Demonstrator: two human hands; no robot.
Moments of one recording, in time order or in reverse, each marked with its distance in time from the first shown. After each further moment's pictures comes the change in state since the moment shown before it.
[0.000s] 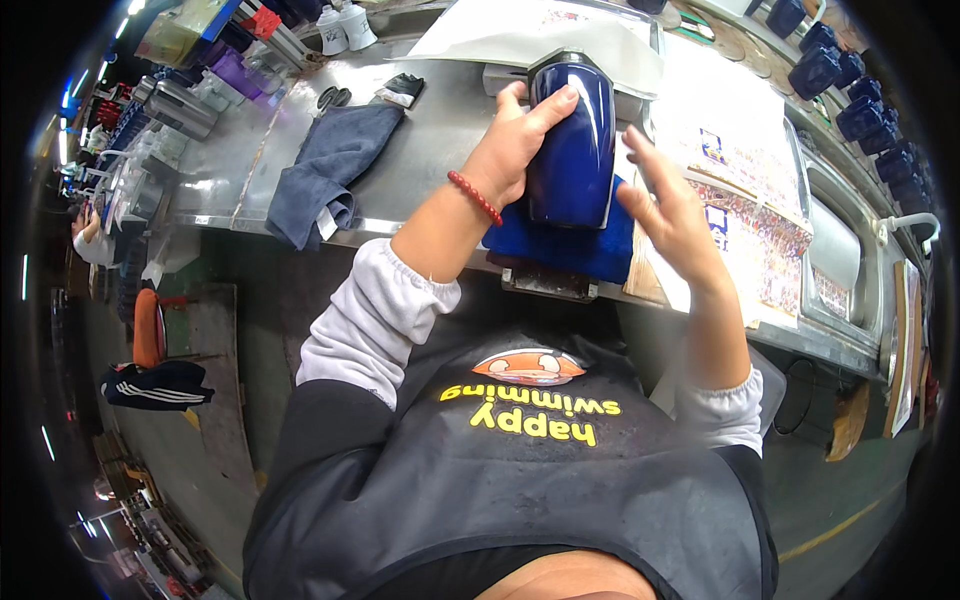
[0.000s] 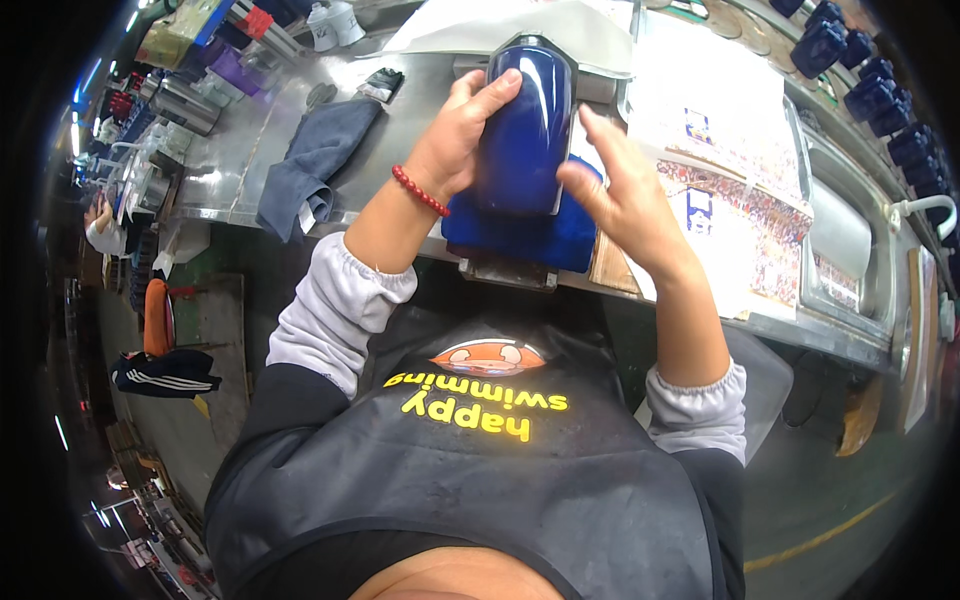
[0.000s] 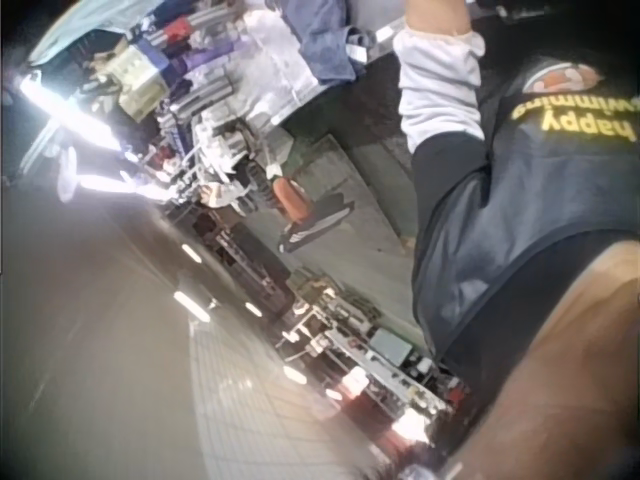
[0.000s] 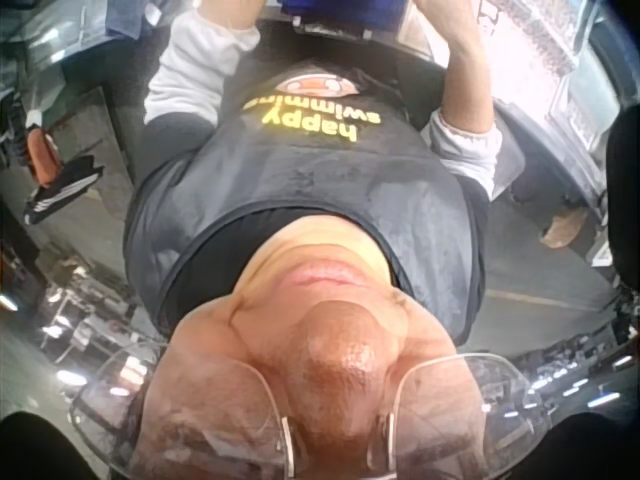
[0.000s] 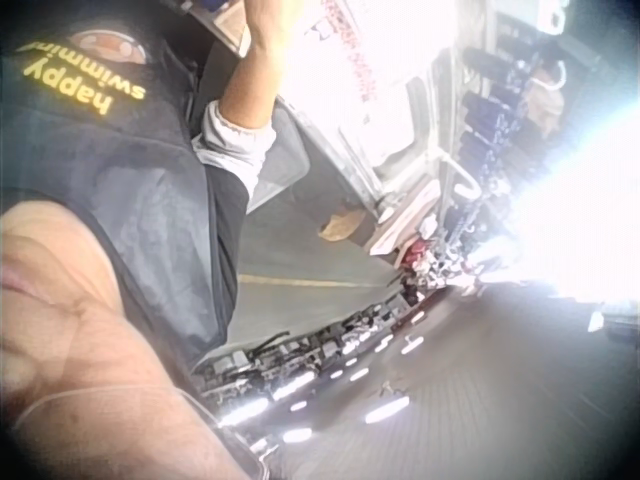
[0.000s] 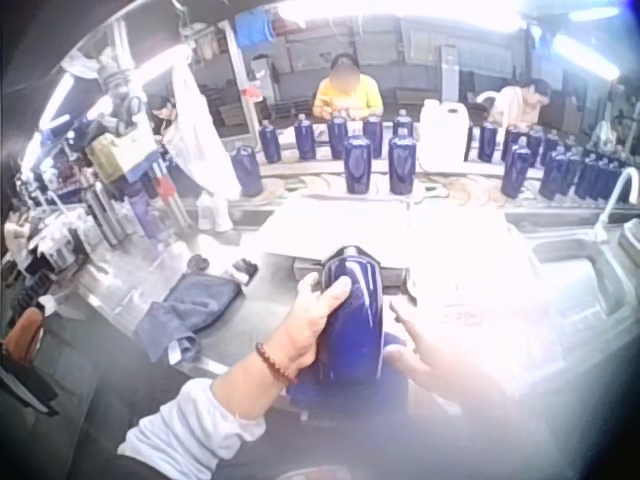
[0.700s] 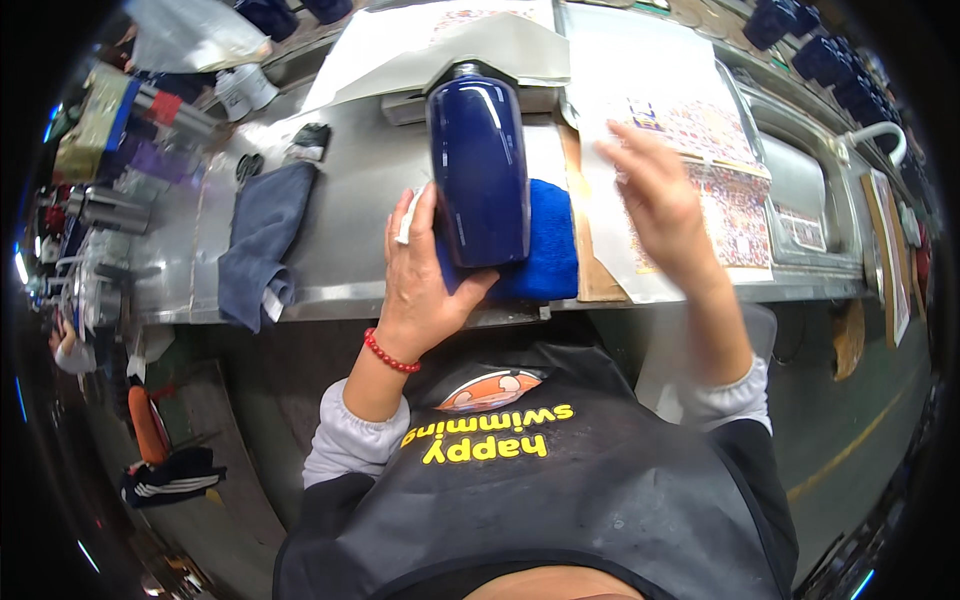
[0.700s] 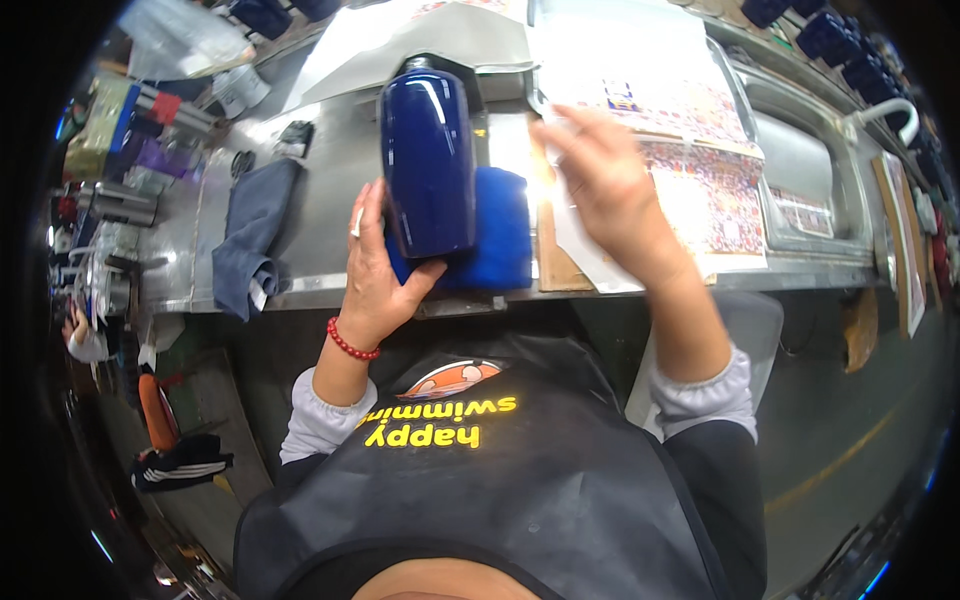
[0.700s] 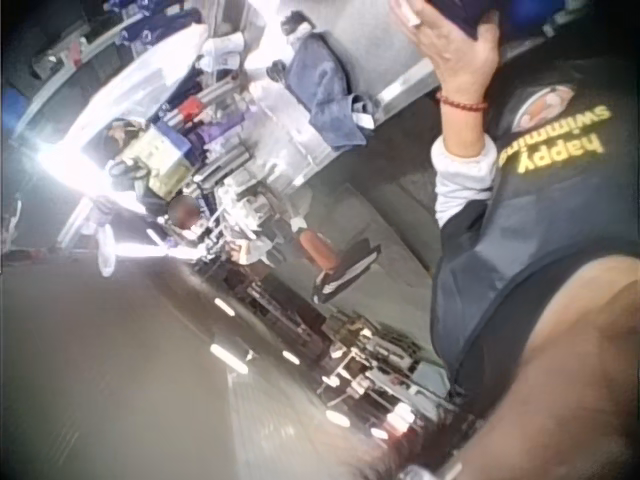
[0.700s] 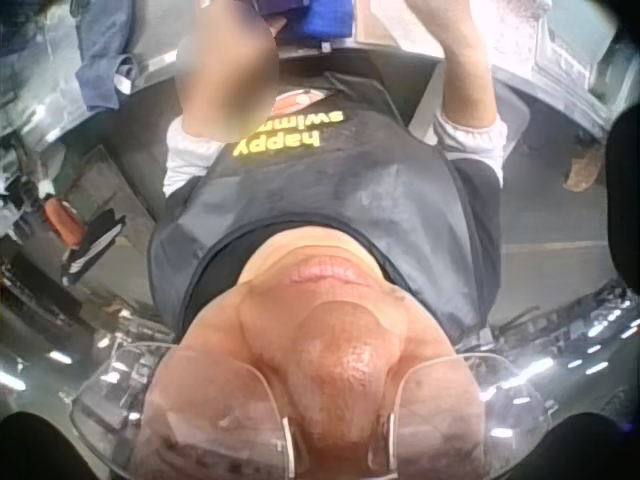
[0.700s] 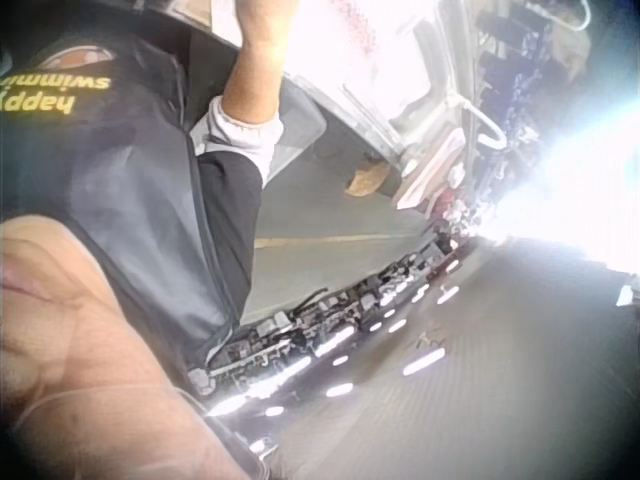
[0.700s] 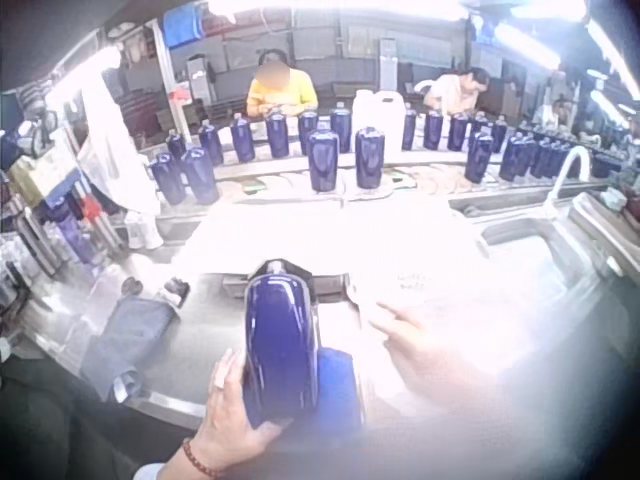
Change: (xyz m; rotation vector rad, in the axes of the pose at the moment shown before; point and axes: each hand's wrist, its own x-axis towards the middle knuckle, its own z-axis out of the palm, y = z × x) left_hand -0.089 -0.027 -0.045 1.218 -0.145 0.637; right_hand -0.024 0.019 -0.041 -0.328 0.163 -0.079
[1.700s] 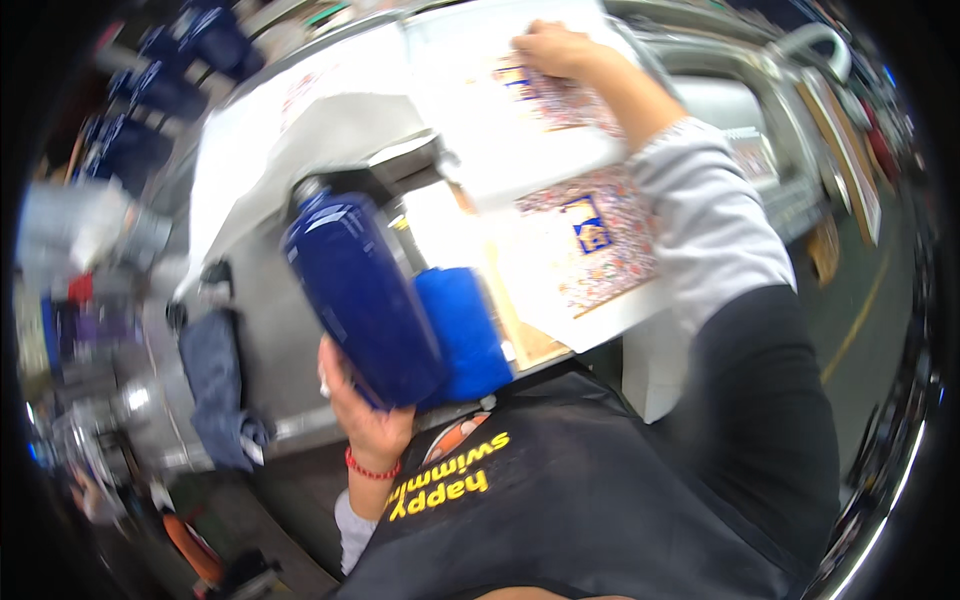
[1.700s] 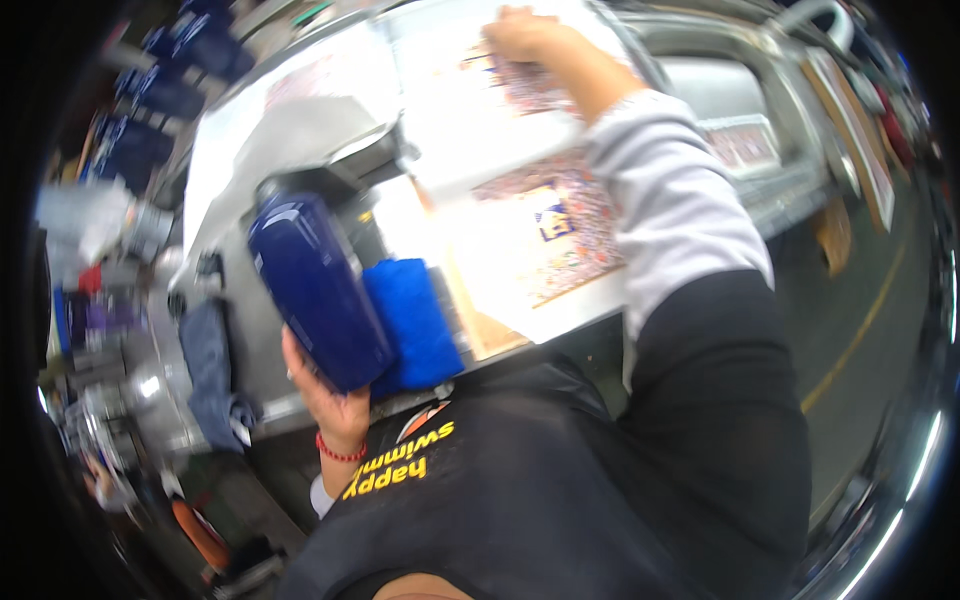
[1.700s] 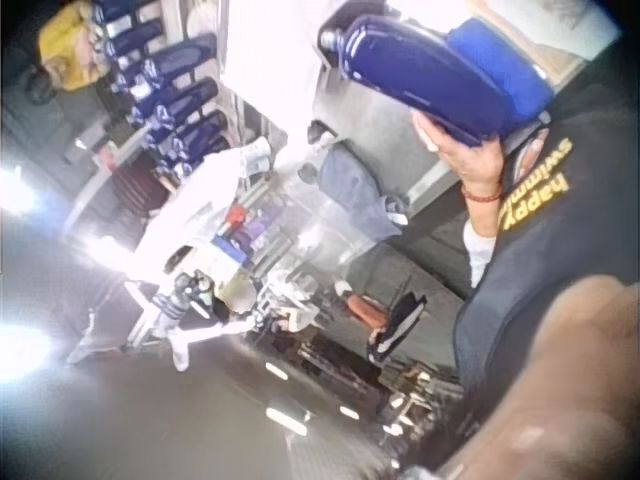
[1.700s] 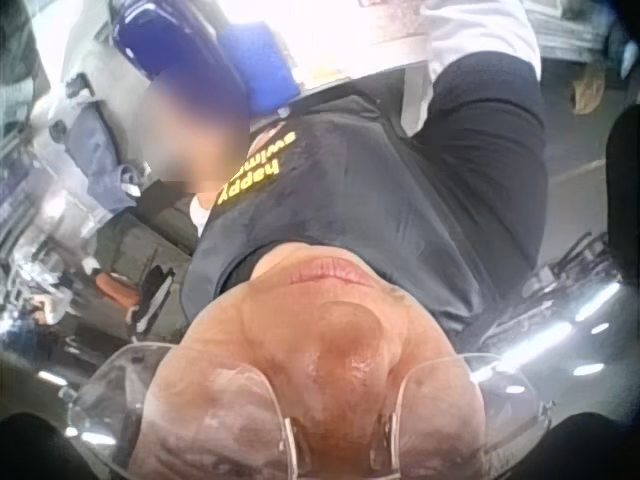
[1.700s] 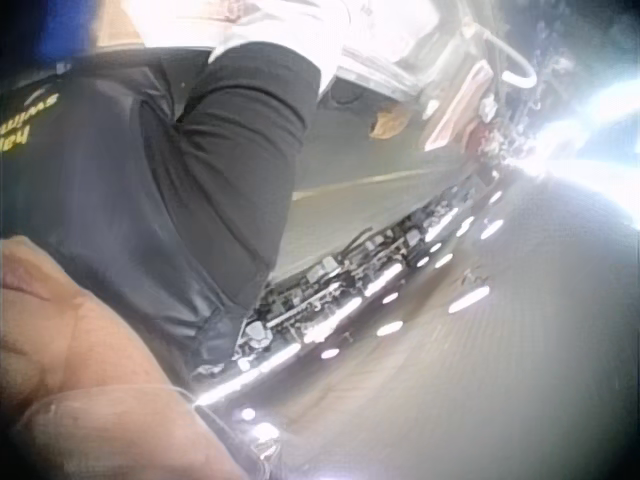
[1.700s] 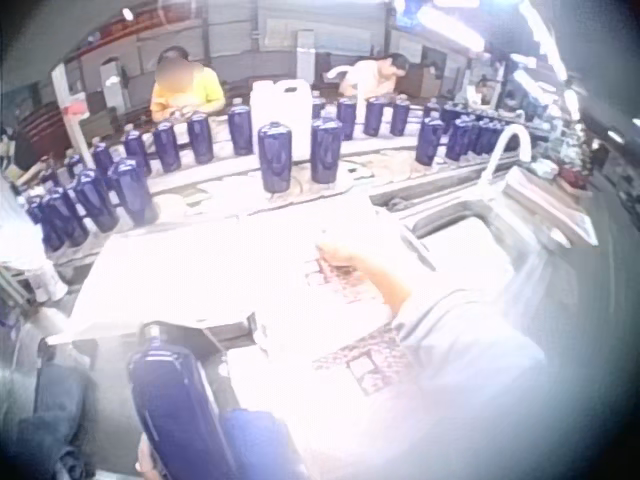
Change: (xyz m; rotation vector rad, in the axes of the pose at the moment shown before) left_hand -0.015 -0.021 0.025 -0.441 0.045 -0.162; right_hand 0.139 0.269 0.014 -0.672 -0.635 0.533
